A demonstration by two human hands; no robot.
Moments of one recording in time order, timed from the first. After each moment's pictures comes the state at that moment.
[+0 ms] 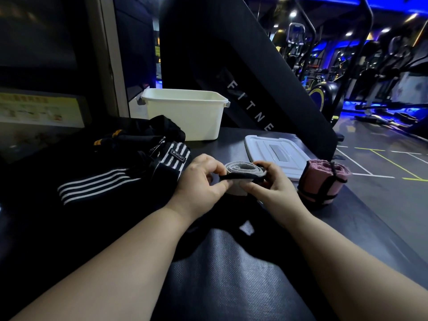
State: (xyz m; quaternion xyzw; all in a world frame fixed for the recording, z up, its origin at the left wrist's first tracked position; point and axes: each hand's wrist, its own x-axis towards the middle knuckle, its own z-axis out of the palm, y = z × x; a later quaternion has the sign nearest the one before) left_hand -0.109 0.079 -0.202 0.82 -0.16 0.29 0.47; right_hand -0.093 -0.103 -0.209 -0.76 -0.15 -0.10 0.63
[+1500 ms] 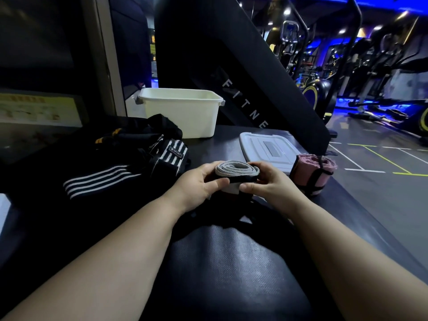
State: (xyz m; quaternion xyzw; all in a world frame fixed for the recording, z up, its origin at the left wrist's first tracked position) left_hand -0.119 0.090 -0.202 0.80 -0.16 0.04 0.57; right_hand -0.101 -0.119 -0.196 -0.75 -0.19 0.02 0.63
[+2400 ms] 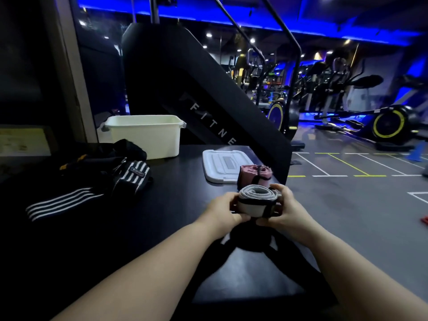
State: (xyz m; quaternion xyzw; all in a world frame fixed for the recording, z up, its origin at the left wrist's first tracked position) left_hand -0.157 -0.063 -0.197 0.86 -0.19 0.00 0.48; right_hand -0.169 -0.260 -0.201 -0.84 -0.08 -0.09 0.53
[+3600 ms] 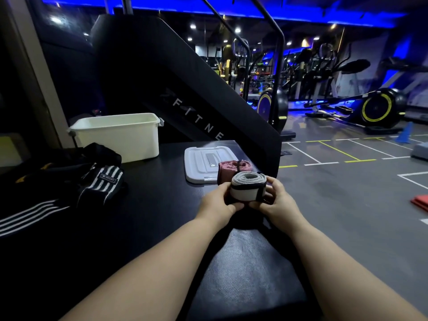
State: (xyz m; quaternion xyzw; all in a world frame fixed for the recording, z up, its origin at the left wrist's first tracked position) left_hand -0.112 -0.116 -0.211 0.87 -0.14 0.05 0.47; right_hand -0.123 -0.300 -0.228 -0.82 -0.03 -0.14 0.55
